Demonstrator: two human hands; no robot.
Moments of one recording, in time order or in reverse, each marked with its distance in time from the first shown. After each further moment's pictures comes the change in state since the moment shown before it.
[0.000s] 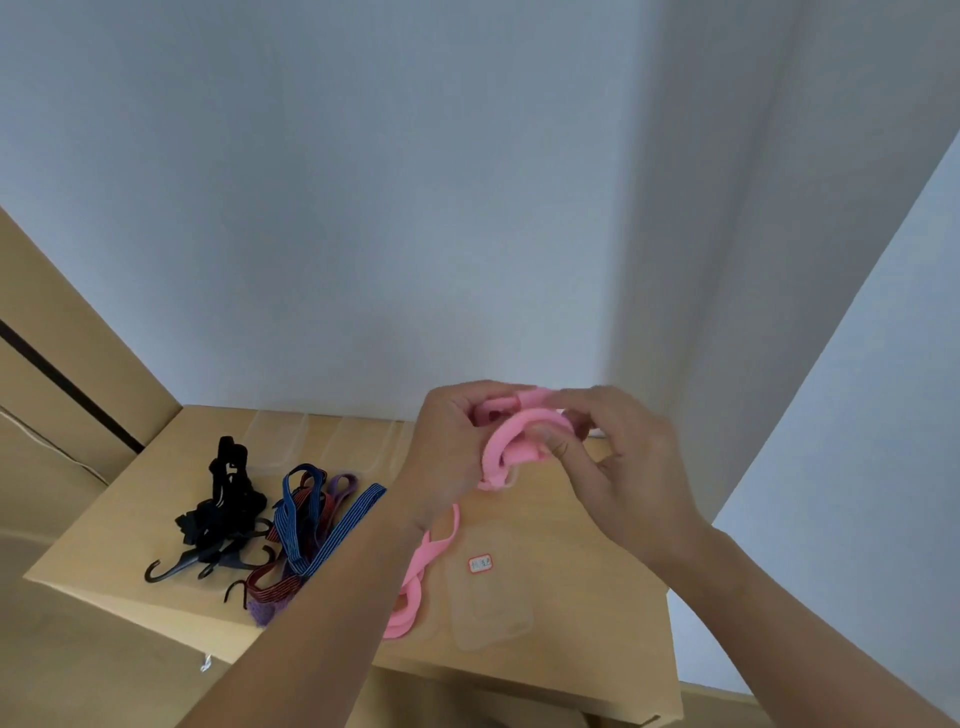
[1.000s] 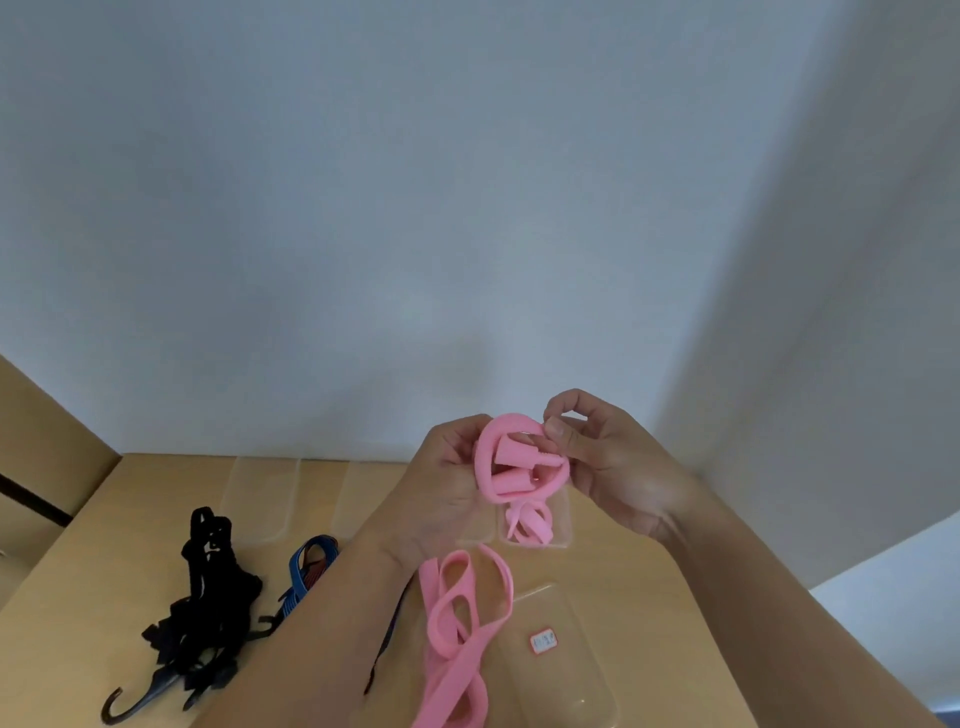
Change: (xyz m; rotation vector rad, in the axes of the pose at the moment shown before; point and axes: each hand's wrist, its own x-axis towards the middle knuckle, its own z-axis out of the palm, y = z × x) left_hand 0.092 -0.068 -0.128 -0.443 -0.339 -0.143; right_hand 0.096 0.048 0.136 0.947 -0.242 1.010
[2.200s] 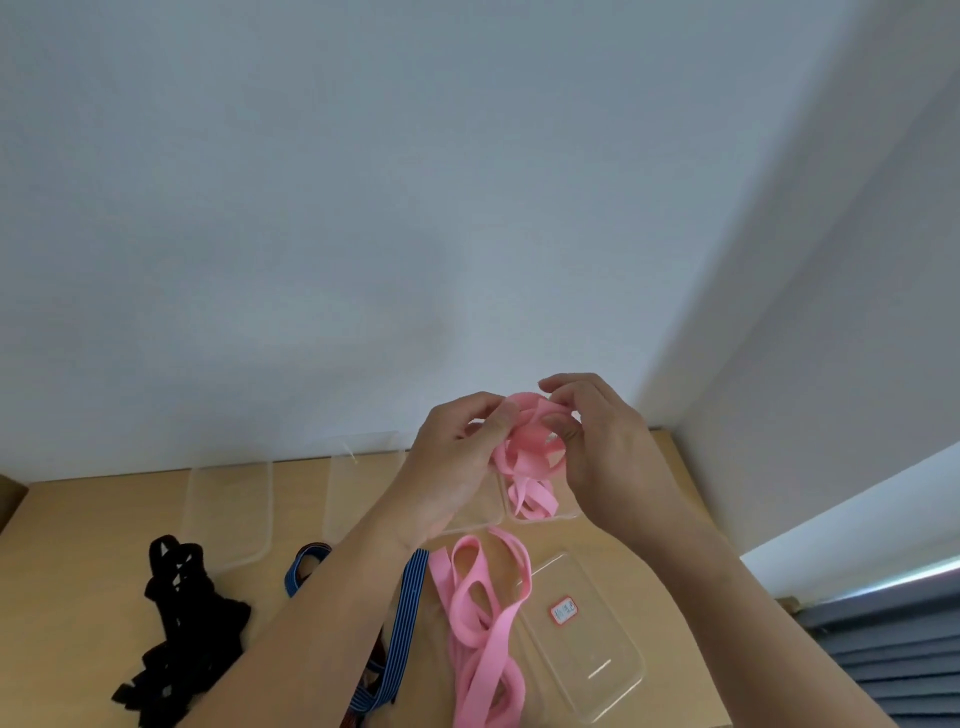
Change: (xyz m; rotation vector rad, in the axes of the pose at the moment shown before) left_hand 0.016 -0.005 -0.050 0.214 0.004 -0.117; right_hand 0.014 0.047 0.056 -1.230 0.593 -0.389
